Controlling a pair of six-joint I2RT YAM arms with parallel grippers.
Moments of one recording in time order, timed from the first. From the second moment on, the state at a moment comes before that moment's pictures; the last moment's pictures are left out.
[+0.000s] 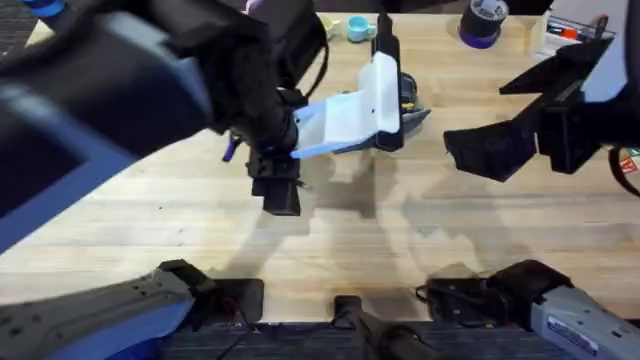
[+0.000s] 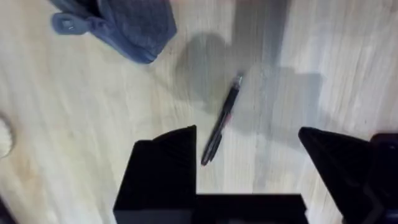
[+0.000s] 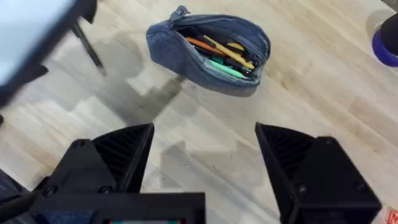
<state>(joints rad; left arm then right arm) -0.58 1.35 1.12 -1.14 0.11 1.01 0.33 0.88 1.21 -1.14 -0.13 -0.27</state>
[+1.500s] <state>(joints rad) -0.42 1.78 1.16 -1.05 0.22 1.30 0.33 0.88 1.21 -1.14 -0.13 -0.27</state>
